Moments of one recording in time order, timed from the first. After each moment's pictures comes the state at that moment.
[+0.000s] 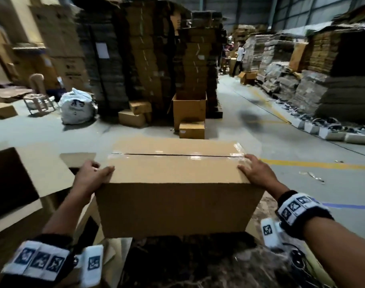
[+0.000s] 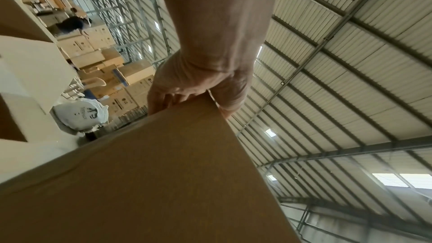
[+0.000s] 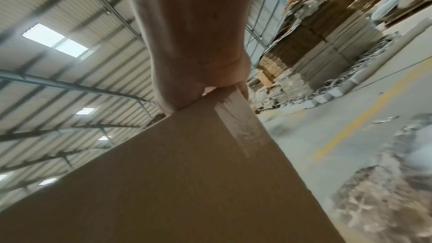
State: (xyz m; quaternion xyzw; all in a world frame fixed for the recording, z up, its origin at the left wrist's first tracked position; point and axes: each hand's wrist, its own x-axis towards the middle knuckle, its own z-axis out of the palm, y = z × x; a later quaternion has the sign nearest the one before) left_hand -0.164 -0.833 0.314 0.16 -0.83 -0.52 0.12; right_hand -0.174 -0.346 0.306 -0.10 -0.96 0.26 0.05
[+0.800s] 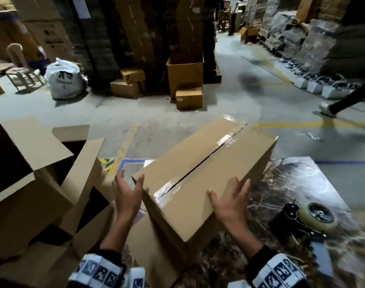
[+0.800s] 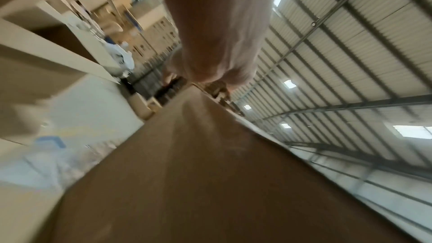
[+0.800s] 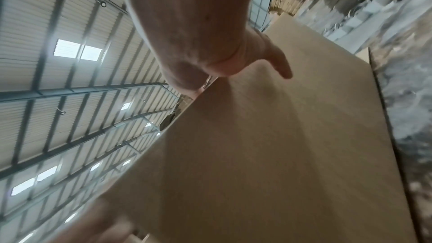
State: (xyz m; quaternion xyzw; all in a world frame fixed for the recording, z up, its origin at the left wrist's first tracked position) left_hand -0.087 -0.725 0.176 0.18 -0.82 -0.53 0.13; right_hand -0.021 -0.463 0.197 -0.23 -0.90 0.37 0.04
